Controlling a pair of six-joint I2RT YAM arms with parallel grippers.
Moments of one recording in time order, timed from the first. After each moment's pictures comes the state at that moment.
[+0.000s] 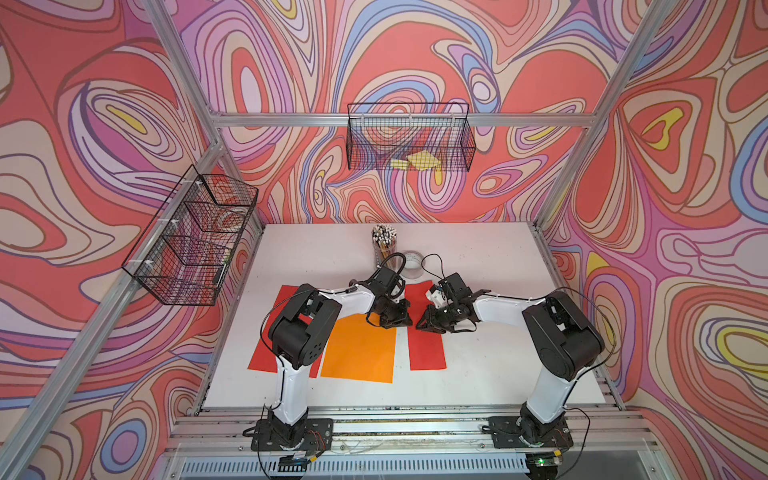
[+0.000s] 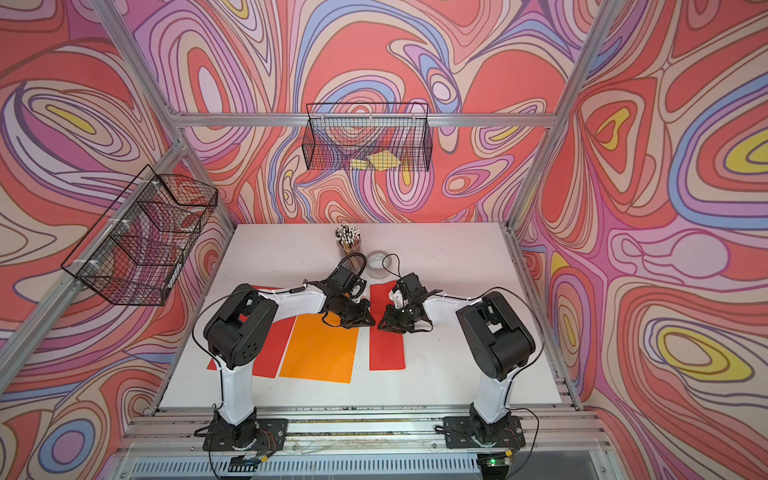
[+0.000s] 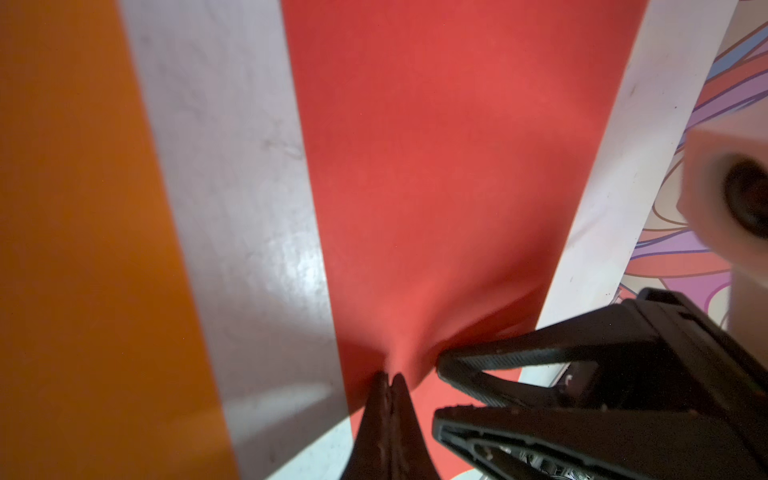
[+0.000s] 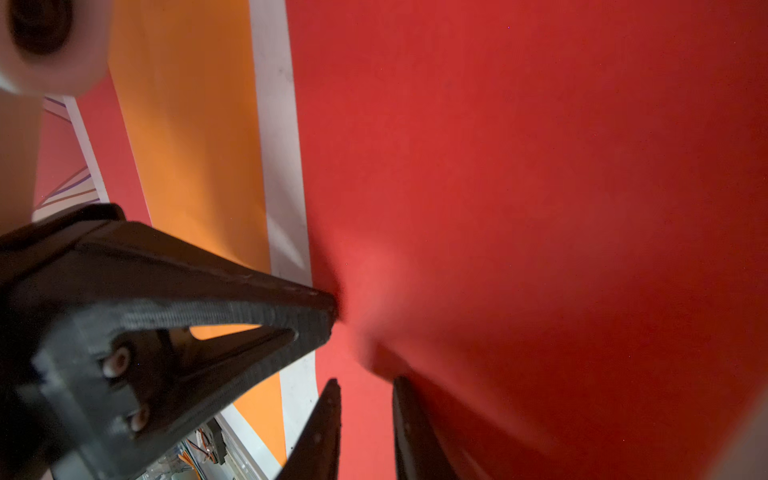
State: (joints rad) left arm -0.60 1.99 1.19 -0.32 0.55 -0.72; right arm 0.48 1.80 0.95 -0.29 -0.54 0.59
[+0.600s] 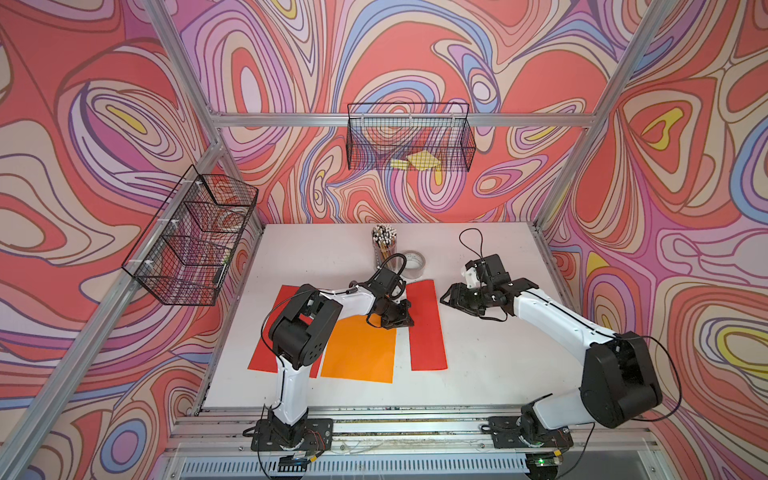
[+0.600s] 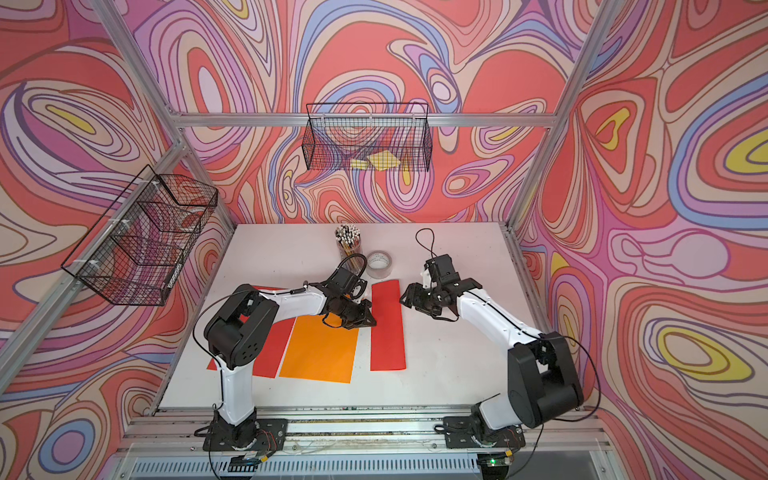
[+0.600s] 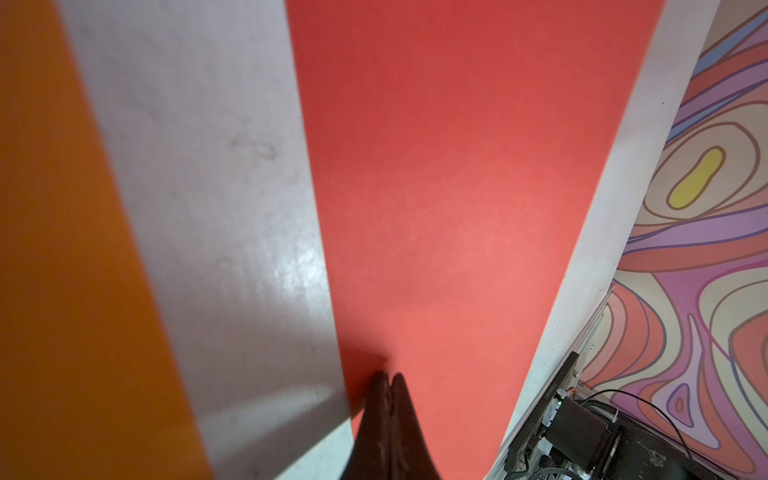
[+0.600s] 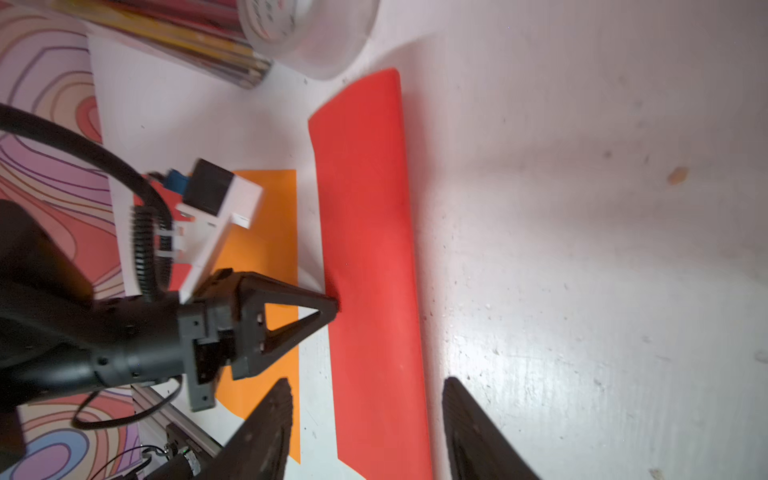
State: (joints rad) left arm -0.60 1.99 1.17 -0.29 0.56 -0.72; right arm 0.32 1.49 0.96 -0.52 -0.38 0.56
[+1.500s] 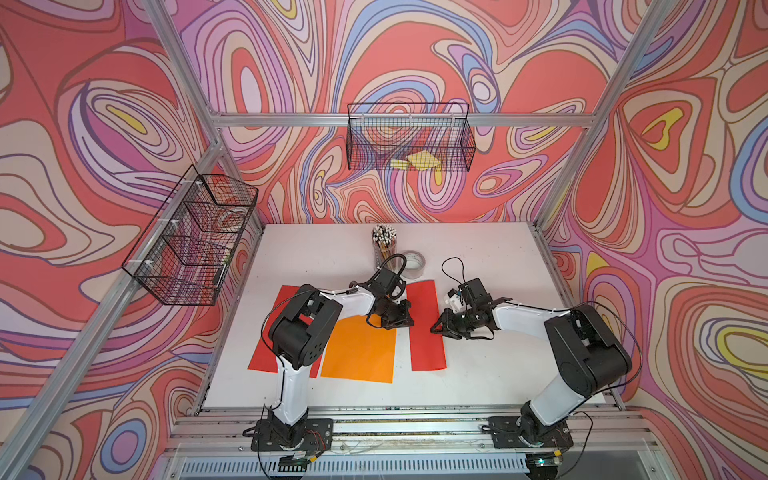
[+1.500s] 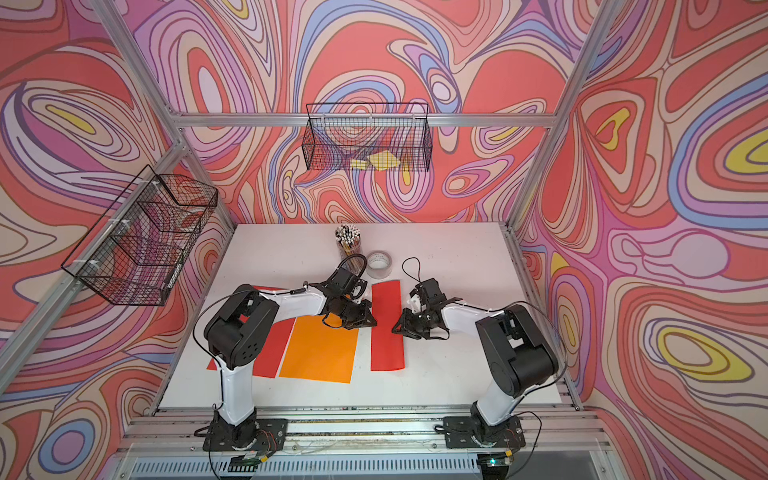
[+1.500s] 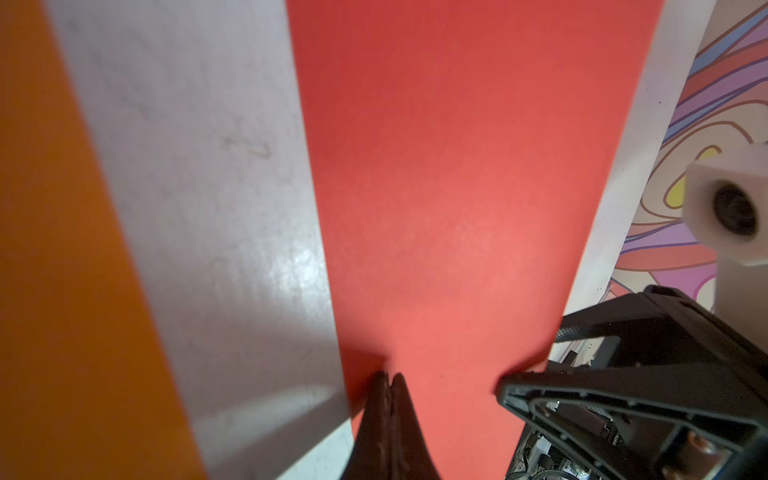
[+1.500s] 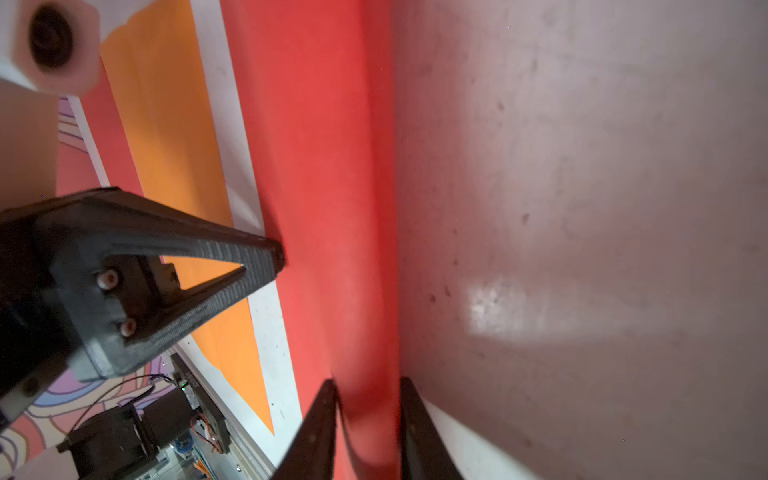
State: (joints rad) left arm -0.60 1.99 1.17 -0.28 0.57 -0.72; right arm 0.37 1.66 0.78 -0.26 -0.57 0.59
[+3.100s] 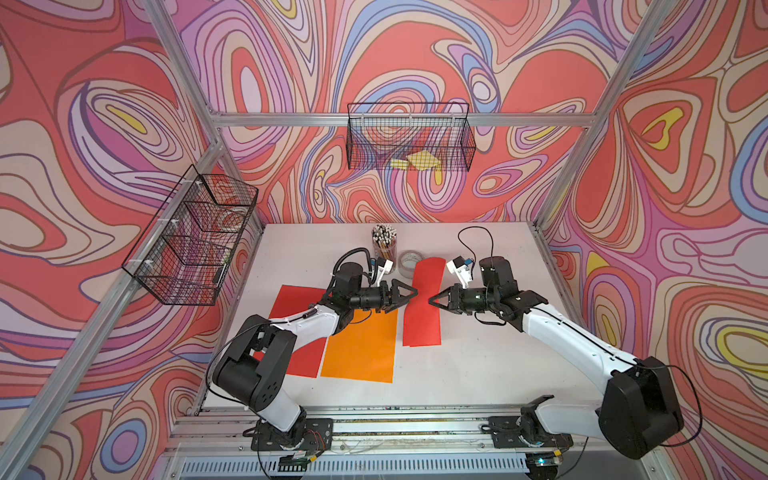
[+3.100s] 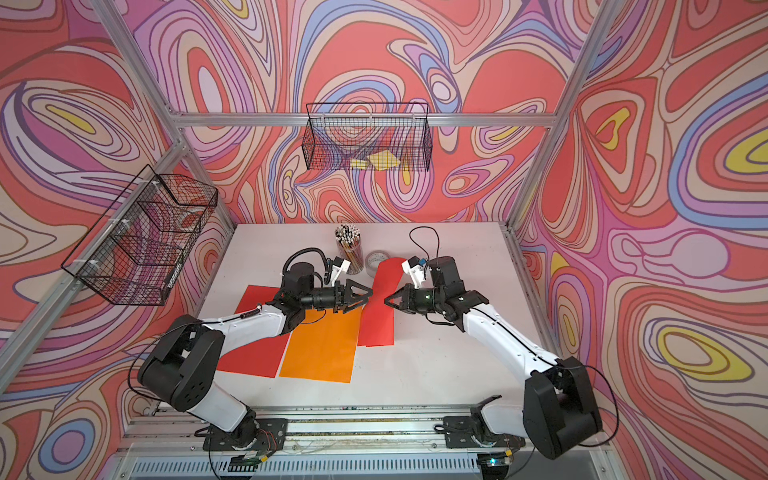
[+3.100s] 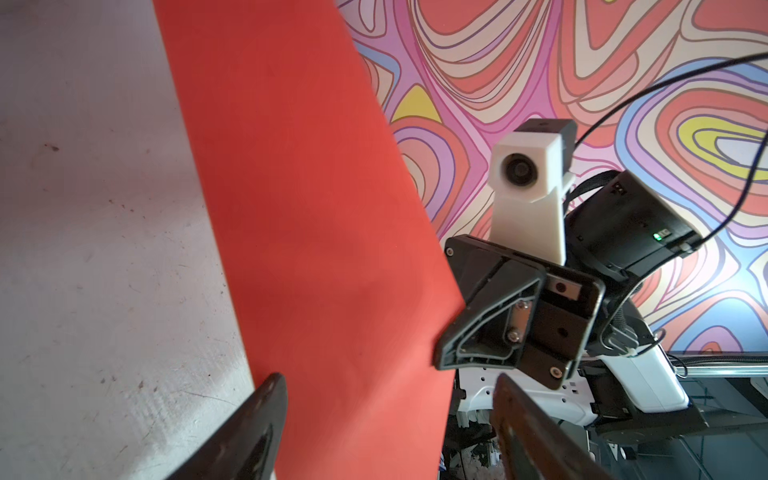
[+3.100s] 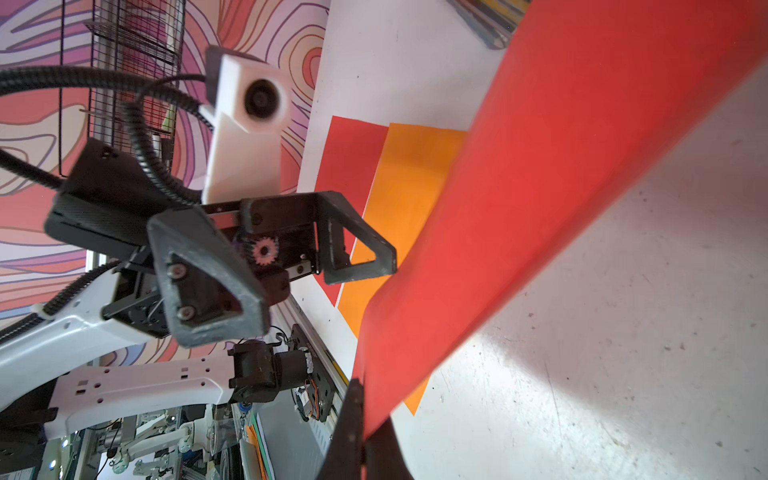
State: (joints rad) left arm -0.47 1.61 0.79 0.47 0.92 -1.03; right arm 0.37 1.30 0.90 -0.27 -0.75 0.61
